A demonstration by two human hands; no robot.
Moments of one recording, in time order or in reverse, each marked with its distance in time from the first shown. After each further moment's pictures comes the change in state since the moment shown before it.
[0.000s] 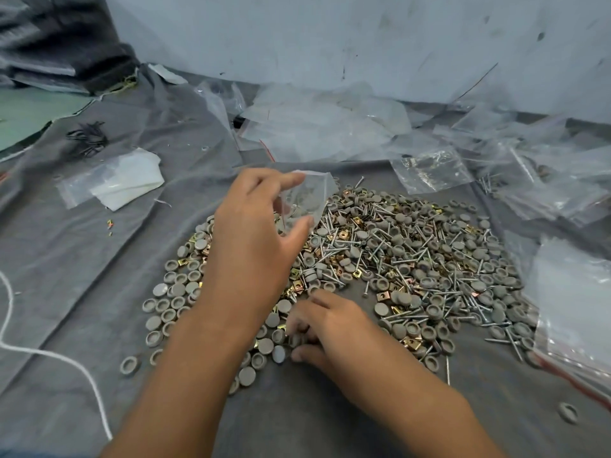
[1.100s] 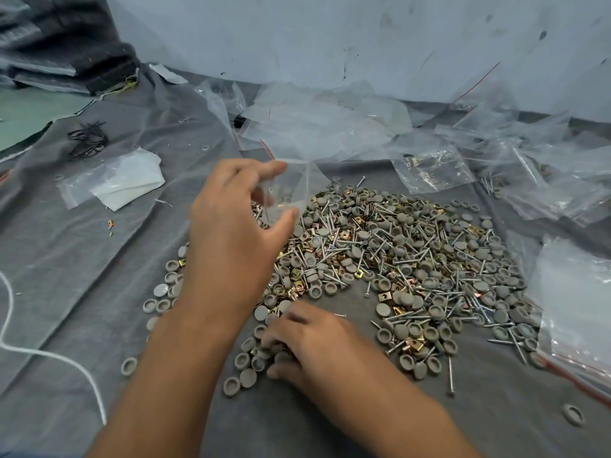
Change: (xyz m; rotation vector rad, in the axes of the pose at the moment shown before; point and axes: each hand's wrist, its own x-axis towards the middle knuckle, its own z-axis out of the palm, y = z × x) left_hand 0.003 -0.005 -0.013 -0.003 0.053 -0.023; right_hand -0.002 -0.023 0.005 -0.071 -0.035 -0.079
